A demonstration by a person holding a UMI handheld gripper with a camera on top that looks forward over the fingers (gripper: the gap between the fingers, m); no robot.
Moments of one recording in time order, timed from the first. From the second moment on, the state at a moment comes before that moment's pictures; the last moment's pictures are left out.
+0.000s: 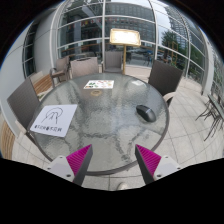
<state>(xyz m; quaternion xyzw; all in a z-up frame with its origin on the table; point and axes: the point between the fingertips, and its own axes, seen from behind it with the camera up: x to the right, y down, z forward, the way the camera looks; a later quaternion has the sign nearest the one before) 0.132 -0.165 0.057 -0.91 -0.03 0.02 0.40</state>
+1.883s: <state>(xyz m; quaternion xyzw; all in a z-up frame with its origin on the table) -0.153 0.076 0.209 -0.88 -0.07 0.06 0.47</state>
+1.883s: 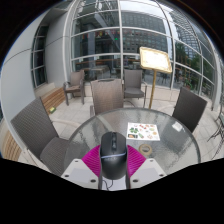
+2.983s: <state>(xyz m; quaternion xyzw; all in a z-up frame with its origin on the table) -0.153 -0.027 0.175 -0.91 -0.02 0.06 0.41</state>
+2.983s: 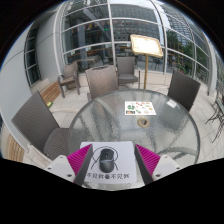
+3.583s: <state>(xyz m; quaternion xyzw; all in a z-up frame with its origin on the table) -0.051 -0.213 0.220 -0.89 -0.04 0.04 0.45</state>
